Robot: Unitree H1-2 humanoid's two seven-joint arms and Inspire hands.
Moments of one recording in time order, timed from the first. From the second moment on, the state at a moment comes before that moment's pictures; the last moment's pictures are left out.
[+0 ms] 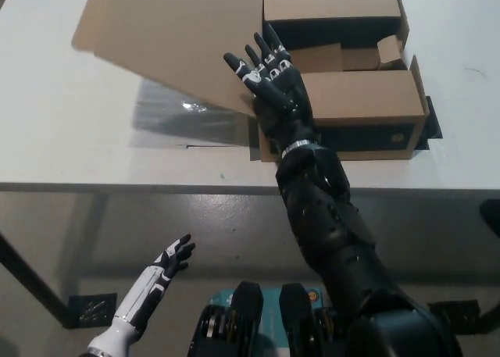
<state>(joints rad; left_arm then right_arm) -0.12 0.20 -0.10 0.38 0.04 -0.37 -0.18 -0.97 0.23 -0.21 1.02 0.54 -0.23 0.10</state>
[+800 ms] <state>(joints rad) -0.14 0.20 -0.11 0.38 0.06 -0.36 -0.19 -1.04 0.12 0.17 1.03 0.21 -0.20 0.05</state>
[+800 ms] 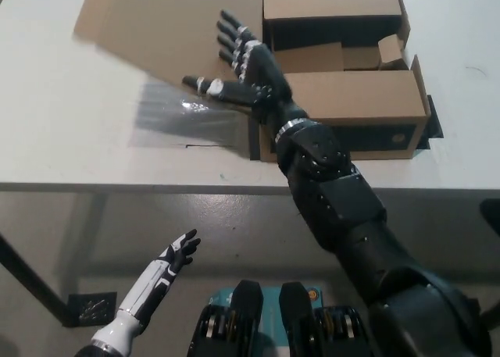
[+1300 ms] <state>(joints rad) -0.15 0.20 -0.12 0.39 0.06 -0.37 -0.21 -1.10 0.07 0.32 0.84 -0.03 -0.08 0.05</state>
